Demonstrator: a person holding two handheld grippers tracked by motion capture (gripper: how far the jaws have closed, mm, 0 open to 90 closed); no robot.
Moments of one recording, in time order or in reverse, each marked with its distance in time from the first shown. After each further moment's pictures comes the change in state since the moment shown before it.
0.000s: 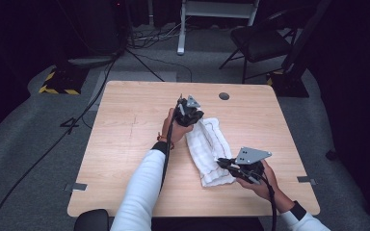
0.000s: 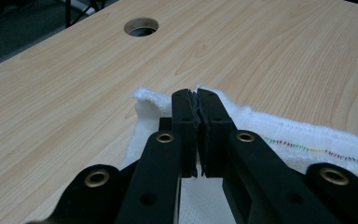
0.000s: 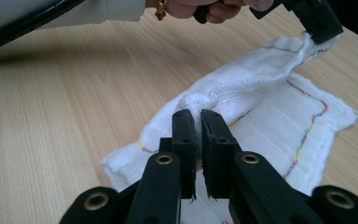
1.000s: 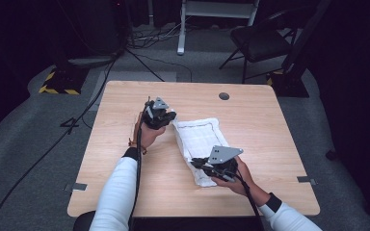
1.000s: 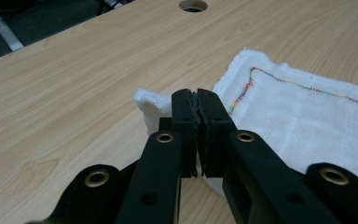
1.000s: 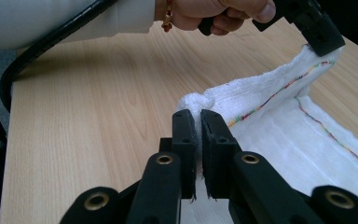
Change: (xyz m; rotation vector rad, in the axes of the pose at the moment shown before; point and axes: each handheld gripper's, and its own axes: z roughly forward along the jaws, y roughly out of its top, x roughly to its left) left arm 0.041 -0.049 -0.074 -0.028 0.065 -0.084; right arm 0.030 0.047 0.047 -0.050 0.107 -0.082
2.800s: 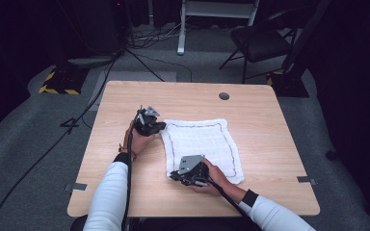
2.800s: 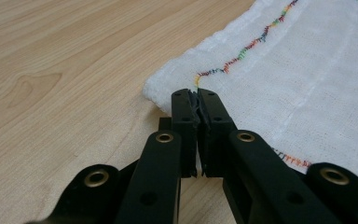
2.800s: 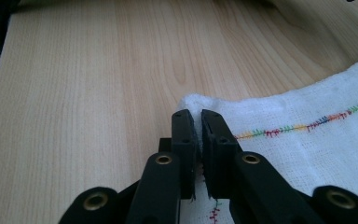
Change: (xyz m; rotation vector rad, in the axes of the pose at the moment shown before) left arm 0.029 -0.050 -0.002 0.127 -0.028 -0.056; right arm 0.026 -0.005 0.088 0.159 0.168 -0.103
